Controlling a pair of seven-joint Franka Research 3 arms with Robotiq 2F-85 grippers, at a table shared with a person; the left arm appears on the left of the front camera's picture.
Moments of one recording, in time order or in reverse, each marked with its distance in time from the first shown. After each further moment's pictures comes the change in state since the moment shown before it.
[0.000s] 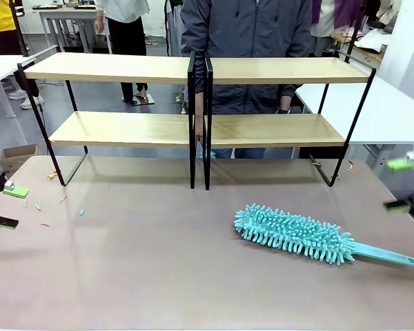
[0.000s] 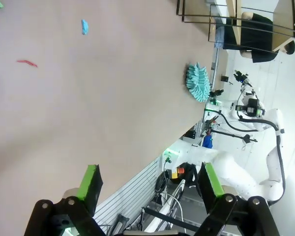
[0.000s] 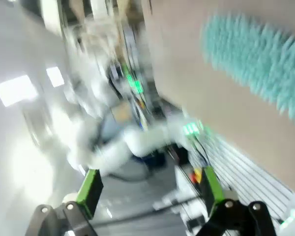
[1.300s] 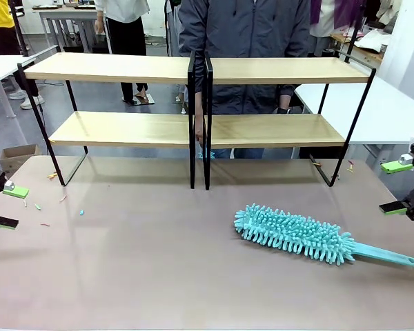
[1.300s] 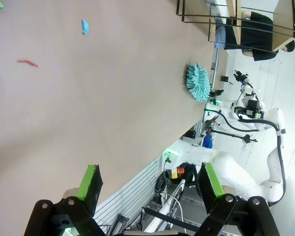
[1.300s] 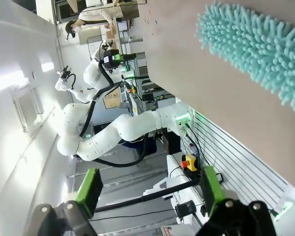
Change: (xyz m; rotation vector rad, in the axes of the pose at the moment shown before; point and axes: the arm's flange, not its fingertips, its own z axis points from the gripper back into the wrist) left arm 0.000 0.000 0.000 -0.001 0.000 0.000; right arm -0.011 0.003 -0.019 -0.069 0.128 0.065
